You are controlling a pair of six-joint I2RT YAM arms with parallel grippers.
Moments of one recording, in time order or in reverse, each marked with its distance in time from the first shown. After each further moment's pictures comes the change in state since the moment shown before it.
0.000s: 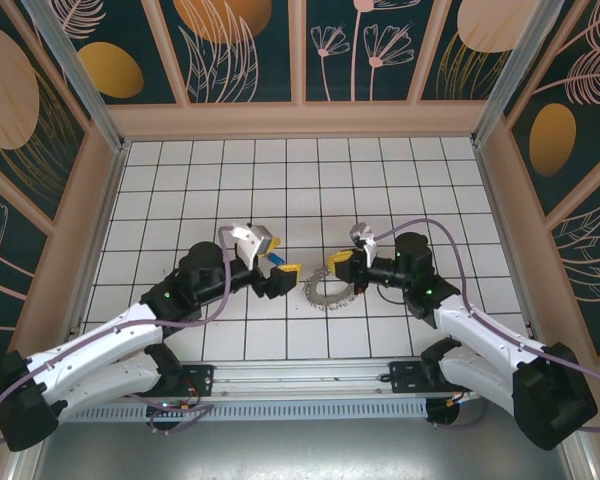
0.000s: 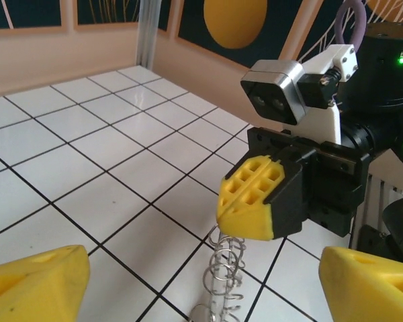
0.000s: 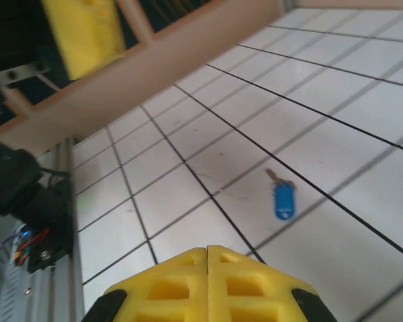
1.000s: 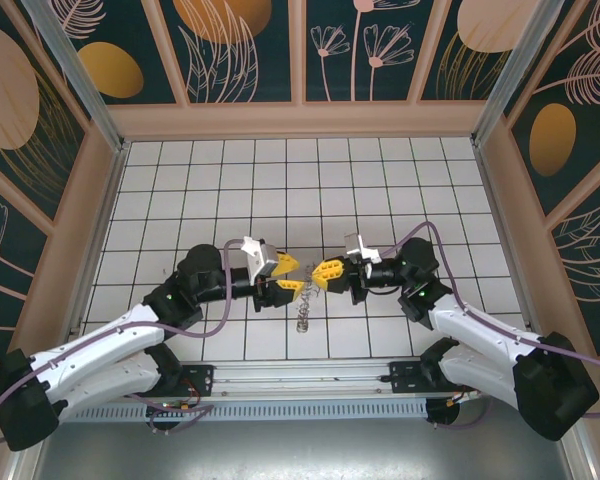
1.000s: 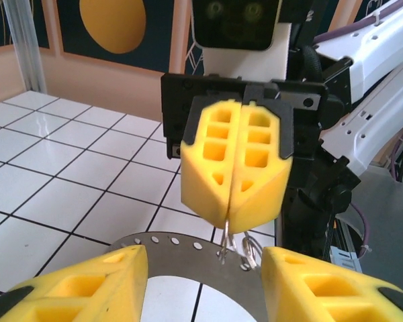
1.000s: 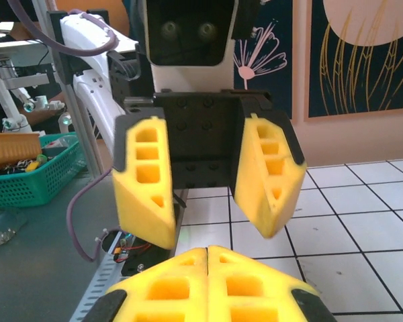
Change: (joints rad) left arm 0.001 0.034 -0.019 0.089 0.319 0.139; right arm 0.080 0.039 0.002 0.436 -0.322 0.019
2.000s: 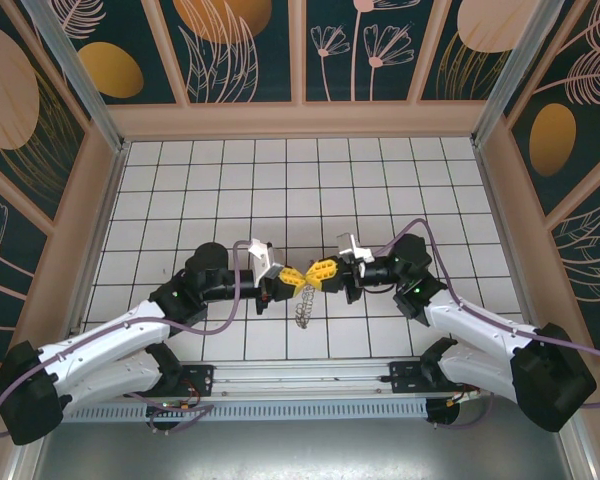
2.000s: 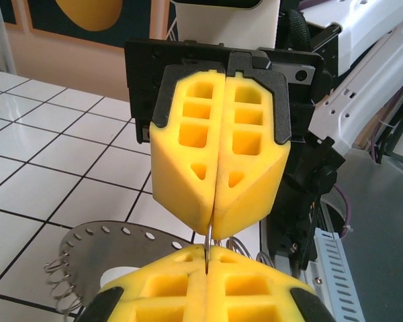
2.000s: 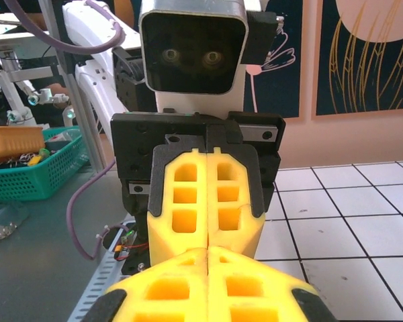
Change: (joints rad) left arm 0.001 0.043 0.000 -0.003 0.058 0.008; right arm 0.041 0.043 0.043 -0.043 0.021 -0.047
